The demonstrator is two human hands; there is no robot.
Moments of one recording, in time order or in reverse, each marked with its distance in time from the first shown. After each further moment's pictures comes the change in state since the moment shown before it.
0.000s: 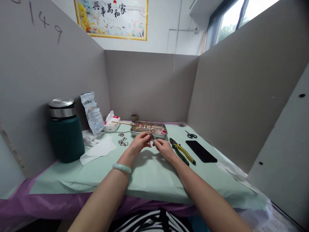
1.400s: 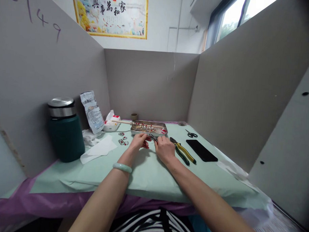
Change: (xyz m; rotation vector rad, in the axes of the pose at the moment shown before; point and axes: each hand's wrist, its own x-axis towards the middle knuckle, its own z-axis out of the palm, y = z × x) left_hand 0.006 0.000 -0.003 0.196 0.224 -0.125; right_hand -0.007 -0.007 0.016 -1.080 0.283 -0.159
